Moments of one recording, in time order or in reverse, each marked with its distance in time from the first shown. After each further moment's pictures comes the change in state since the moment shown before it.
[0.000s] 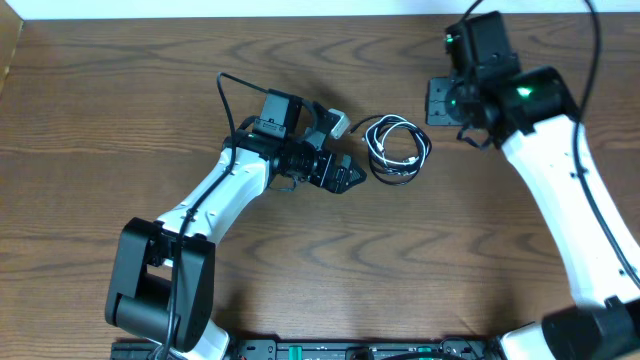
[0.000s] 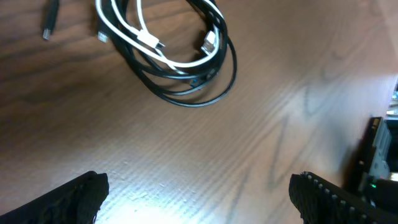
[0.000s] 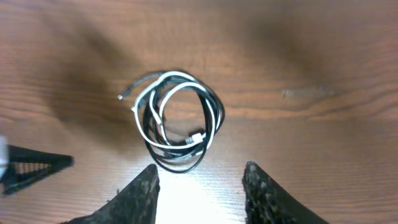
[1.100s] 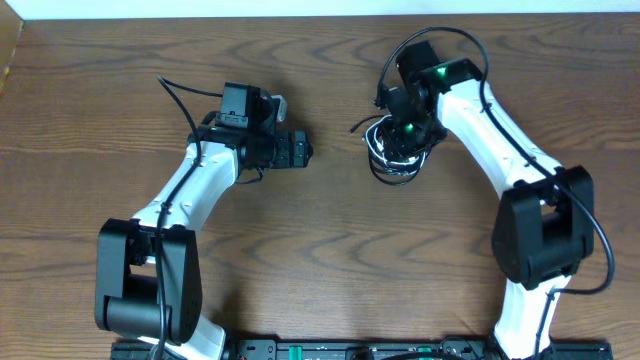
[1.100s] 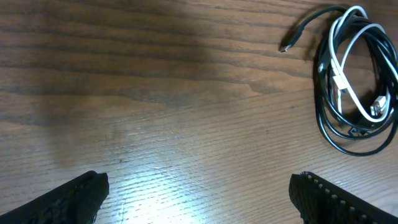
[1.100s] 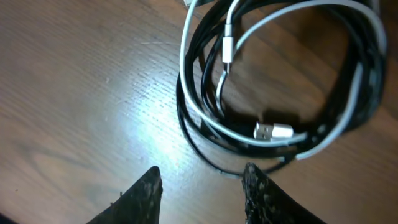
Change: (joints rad) left arm 0.171 0.000 0.000 -0.036 -0.327 -0.225; right arm 0.006 0.396 -0.012 -0.024 -0.351 -0.476
